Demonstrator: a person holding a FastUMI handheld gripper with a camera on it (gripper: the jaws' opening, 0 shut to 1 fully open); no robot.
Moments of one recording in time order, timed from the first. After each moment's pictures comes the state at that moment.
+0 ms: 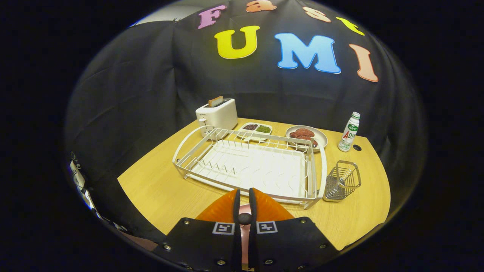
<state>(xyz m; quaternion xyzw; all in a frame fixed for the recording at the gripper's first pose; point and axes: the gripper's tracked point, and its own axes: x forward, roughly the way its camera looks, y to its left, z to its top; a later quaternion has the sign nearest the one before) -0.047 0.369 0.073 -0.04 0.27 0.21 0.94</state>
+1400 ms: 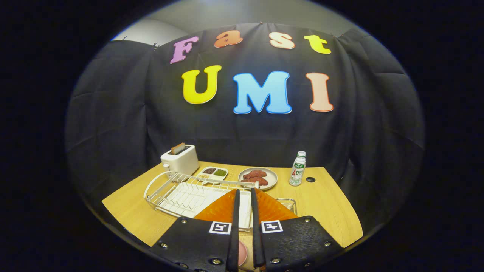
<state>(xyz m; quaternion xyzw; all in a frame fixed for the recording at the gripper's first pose) -0.026 0.221 0.207 0.01 0.10 0.07 0.99</state>
